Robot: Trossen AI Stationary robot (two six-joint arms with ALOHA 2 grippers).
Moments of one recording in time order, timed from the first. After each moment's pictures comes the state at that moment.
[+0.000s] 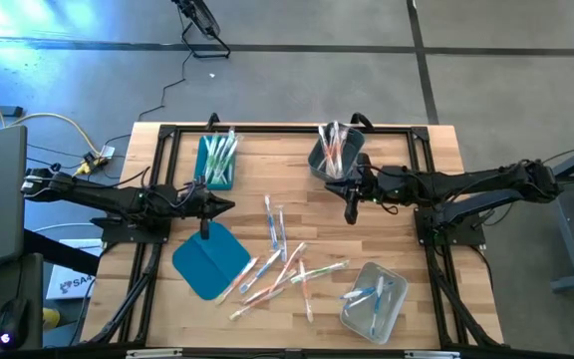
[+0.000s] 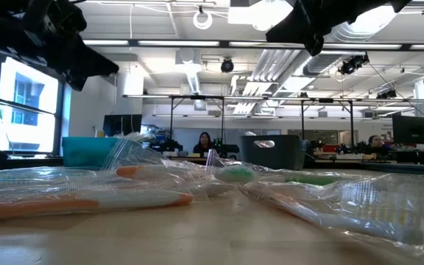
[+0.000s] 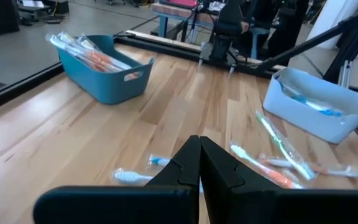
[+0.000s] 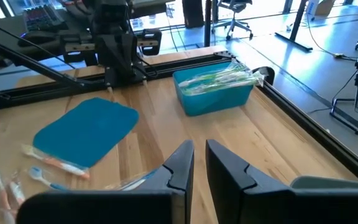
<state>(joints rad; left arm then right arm) -0.13 0.56 0.23 0.17 -0.30 -0.24 0.01 1.07 0.72 0.05 0.26 0.16</state>
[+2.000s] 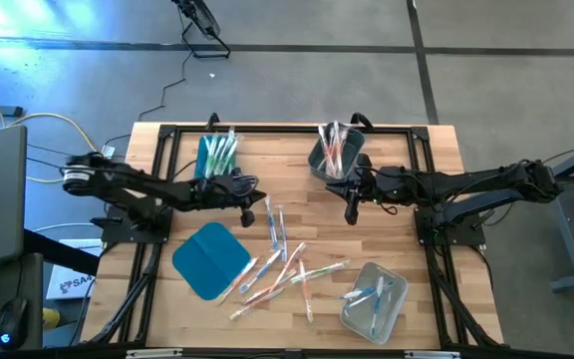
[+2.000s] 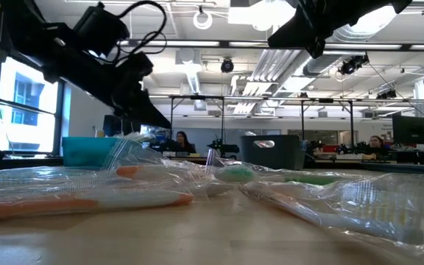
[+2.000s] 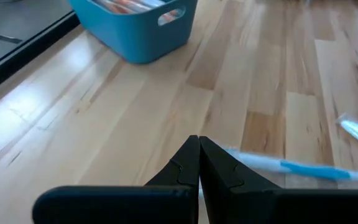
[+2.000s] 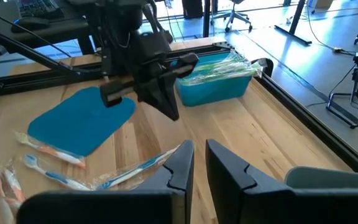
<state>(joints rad) 0.12 1.37 0.44 0.52 -0.18 -0.08 0.01 1.07 0.72 0.01 0.26 0.15</state>
